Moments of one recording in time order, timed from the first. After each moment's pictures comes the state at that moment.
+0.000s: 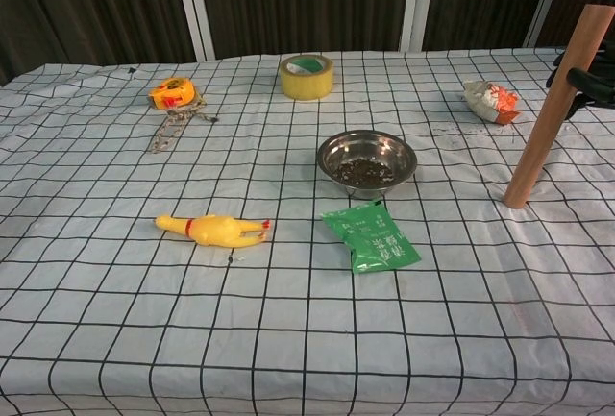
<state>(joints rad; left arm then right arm) -0.18 -1.21 0.04 -1.21 1.63 1.46 -0.17 0.49 -1.77 0.13 -0.55 -1.54 1.26 1.58</state>
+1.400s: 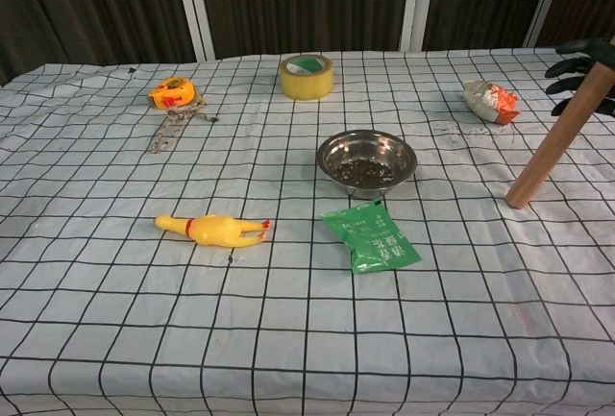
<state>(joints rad) -0.18 -1.21 0.04 -1.20 1.62 1.46 -0.20 0.49 -1.72 0.10 -0.63 -1.53 1.25 1.76</state>
